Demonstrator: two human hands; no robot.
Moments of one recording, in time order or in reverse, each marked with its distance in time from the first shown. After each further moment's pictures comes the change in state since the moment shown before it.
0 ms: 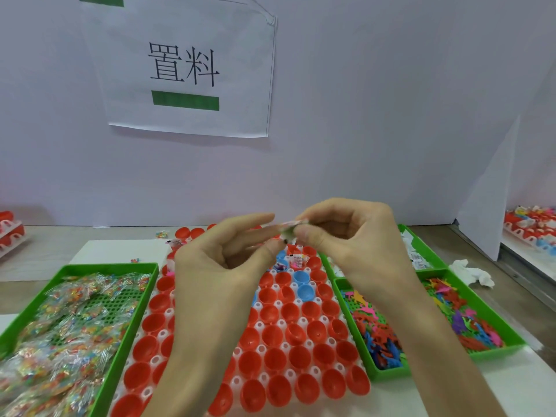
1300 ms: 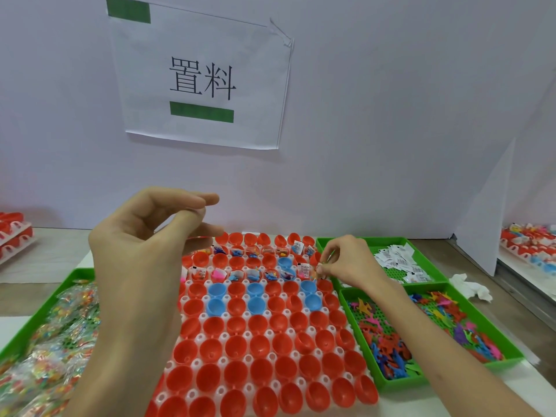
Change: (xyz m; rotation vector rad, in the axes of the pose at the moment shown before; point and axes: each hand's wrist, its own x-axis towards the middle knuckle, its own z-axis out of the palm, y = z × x) left_hand 0.026 0.033 -0.053 0.005 0.218 0.104; right_hand 0.057 0.115 -0.001 -0.748 -0.211 0.394
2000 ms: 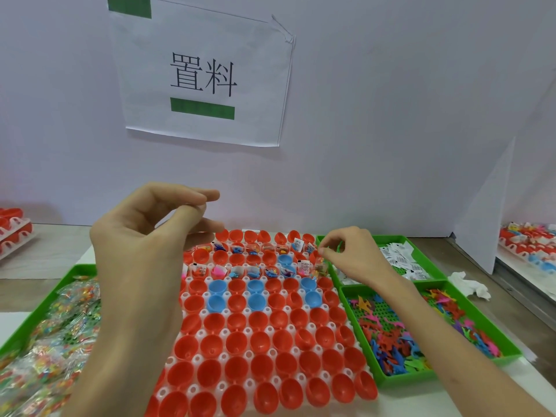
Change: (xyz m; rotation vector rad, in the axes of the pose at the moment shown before) left_hand 0.001 -0.001 -0.001 -0.004 0.006 -0.009; right_hand 0.000 0.007 -0.007 -0.034 0.132 -0.209
